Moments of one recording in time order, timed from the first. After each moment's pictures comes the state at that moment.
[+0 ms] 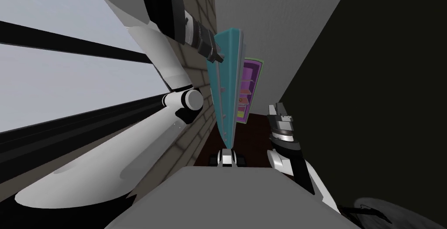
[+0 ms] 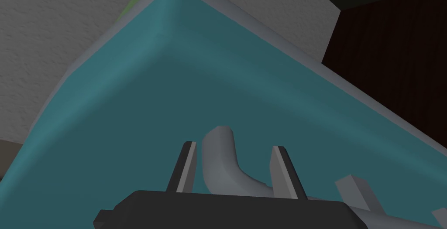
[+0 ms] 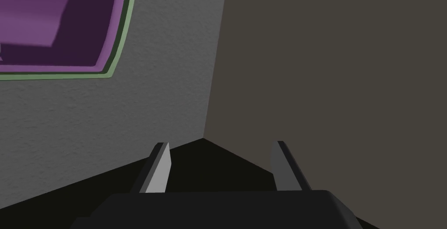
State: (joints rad) left arm -1.75 0.21 0.50 -1.54 0.57 2.00 0.47; right arm 0.53 -0.03 -0.06 -2.39 0.12 -0.52 0.06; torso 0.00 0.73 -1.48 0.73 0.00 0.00
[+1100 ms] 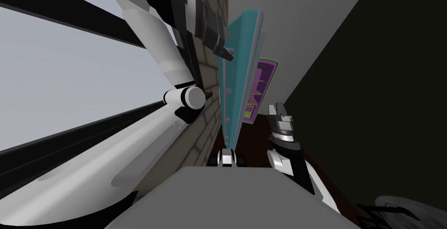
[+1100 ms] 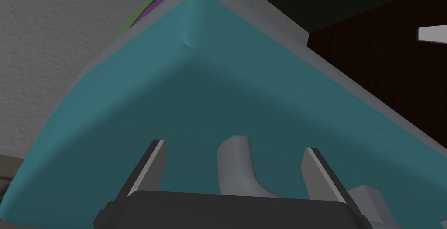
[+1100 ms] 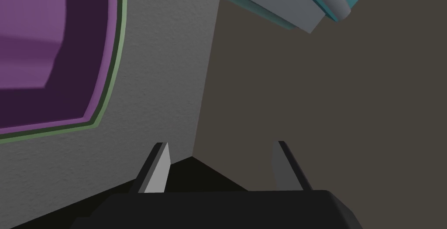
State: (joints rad) left arm -1.82 0.17 0.52 -1.50 0.69 2.01 0.50; right arm 0.53 -0.03 -0.06 -2.39 0.12 -0.52 0.06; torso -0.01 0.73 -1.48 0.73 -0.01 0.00
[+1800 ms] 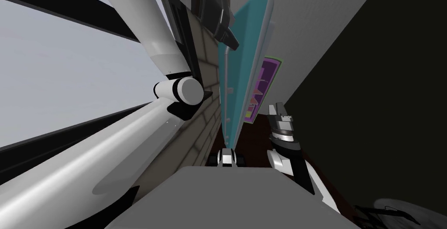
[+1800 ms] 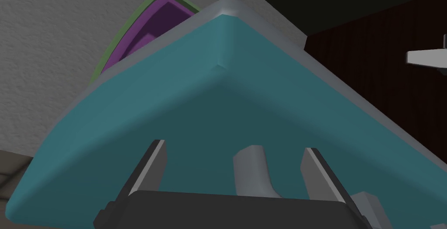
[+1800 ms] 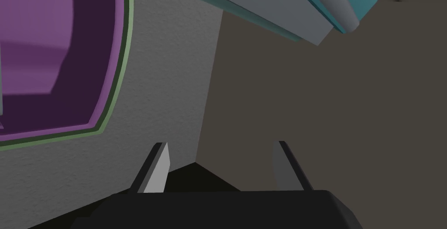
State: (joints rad) left arm -1.93 0.19 0.49 -1.42 0.70 2.01 0.58; right arm 0.53 -0.03 -0.06 -2.39 0.12 -0.52 0.06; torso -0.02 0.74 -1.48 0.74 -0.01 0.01
